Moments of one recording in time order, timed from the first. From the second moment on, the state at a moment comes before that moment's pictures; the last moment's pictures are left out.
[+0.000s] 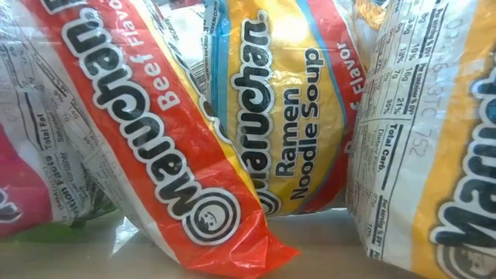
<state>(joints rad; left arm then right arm) 0.21 0.94 0.49 0.52 0.25 -0.16 0.85 1.30 1.26 -1.33 0.17 1.54</state>
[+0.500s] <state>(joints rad) 0.21 0.94 0.49 0.52 0.25 -0.16 0.92 1.54 1.25 -1.32 0.12 1.54</state>
